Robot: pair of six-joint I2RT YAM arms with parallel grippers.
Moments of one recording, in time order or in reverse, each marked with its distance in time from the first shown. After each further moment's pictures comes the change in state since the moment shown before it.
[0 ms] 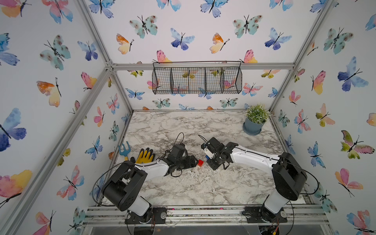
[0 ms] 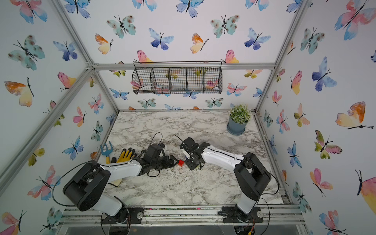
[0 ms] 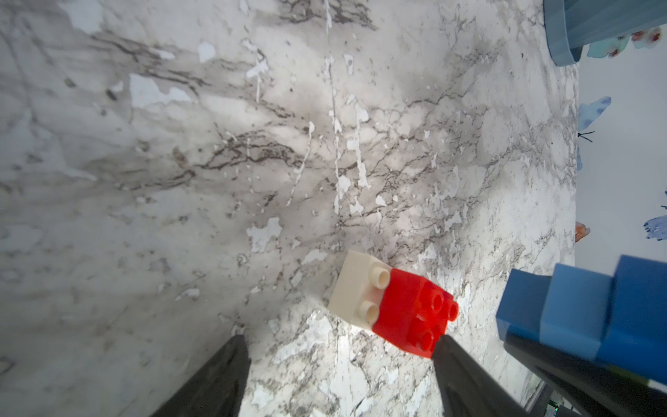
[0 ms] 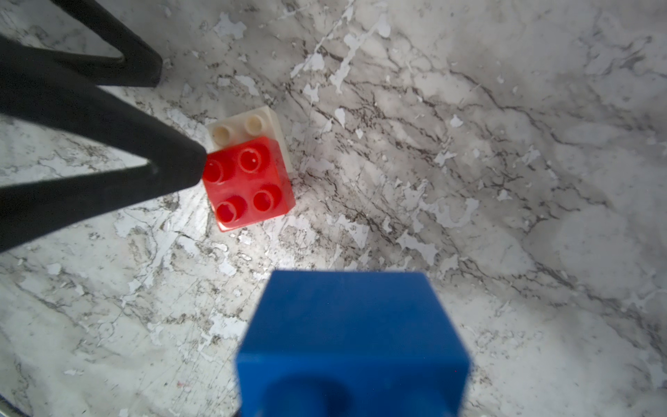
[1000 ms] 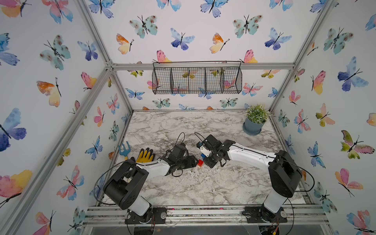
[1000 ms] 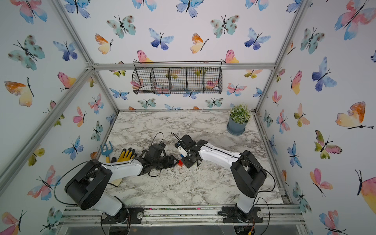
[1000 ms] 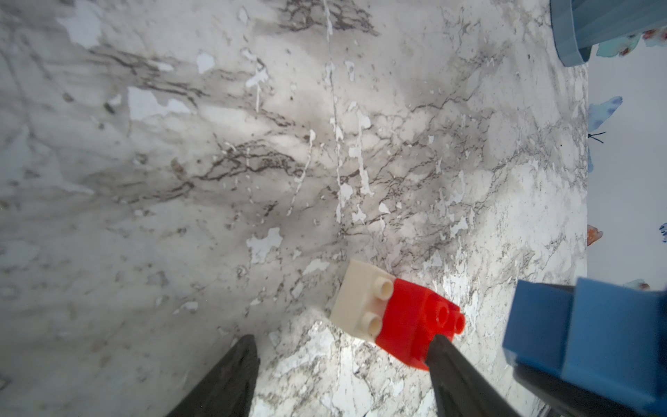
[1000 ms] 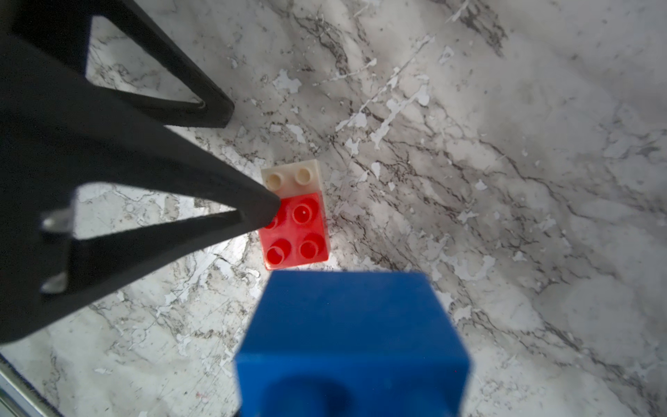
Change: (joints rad) left arm -0.006 0.019 0.007 0.007 -0.030 0.005; right arm 0.020 0.064 0.088 0.006 -0.074 -0.089
